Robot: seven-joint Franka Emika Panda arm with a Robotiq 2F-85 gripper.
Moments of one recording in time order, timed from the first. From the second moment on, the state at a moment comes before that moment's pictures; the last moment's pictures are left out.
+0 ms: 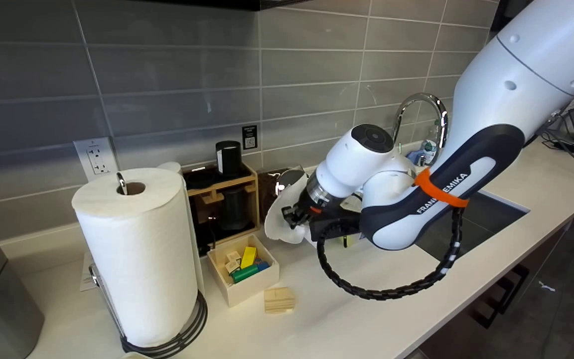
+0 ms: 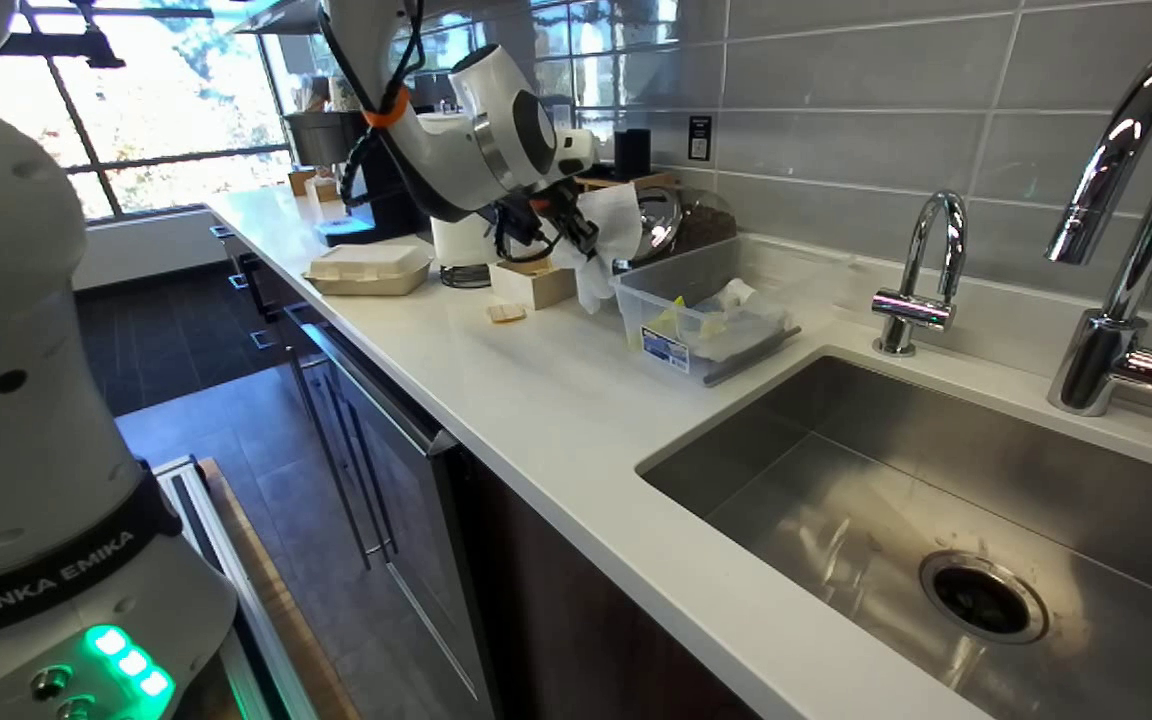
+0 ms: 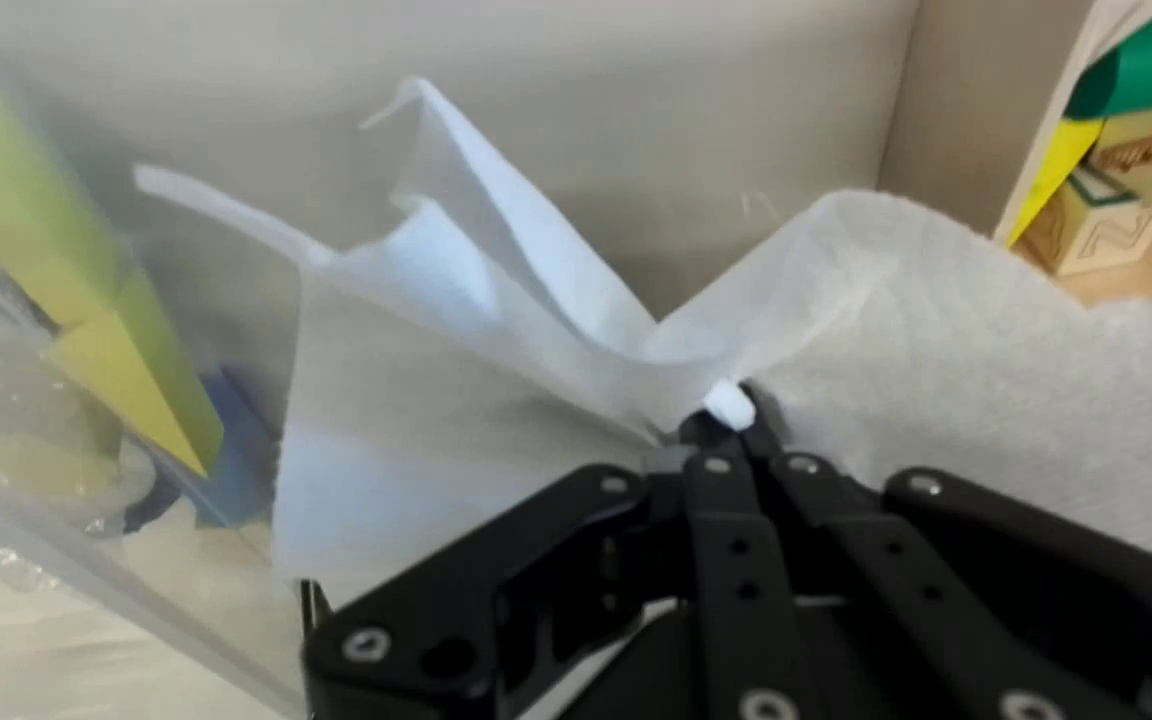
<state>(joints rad) 0.44 0.45 -0.23 -2.12 -0.56 3.14 1.00</state>
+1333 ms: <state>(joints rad) 0.19 0.22 0.03 -2.34 -0.14 2.59 0.52</state>
